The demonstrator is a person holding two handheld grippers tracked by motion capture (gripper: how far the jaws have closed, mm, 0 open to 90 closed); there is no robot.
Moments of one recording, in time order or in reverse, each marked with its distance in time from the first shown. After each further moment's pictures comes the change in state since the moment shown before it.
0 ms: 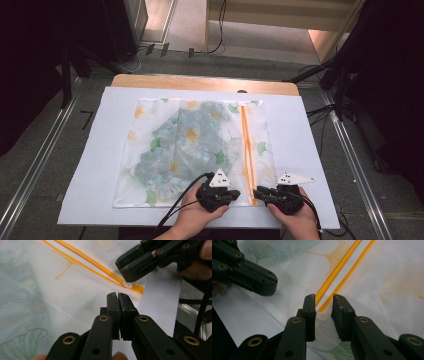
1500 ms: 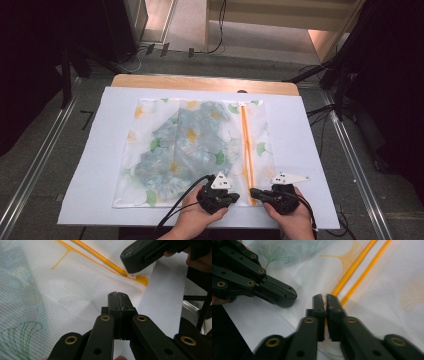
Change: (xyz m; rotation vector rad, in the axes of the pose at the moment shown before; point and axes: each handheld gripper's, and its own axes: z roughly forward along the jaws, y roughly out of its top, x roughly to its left) left arm 0.004 -0.007 0.005 0.026 -0.014 -0.006; right arm 0.013 0.008 0.001 0.012 0.037 0.004
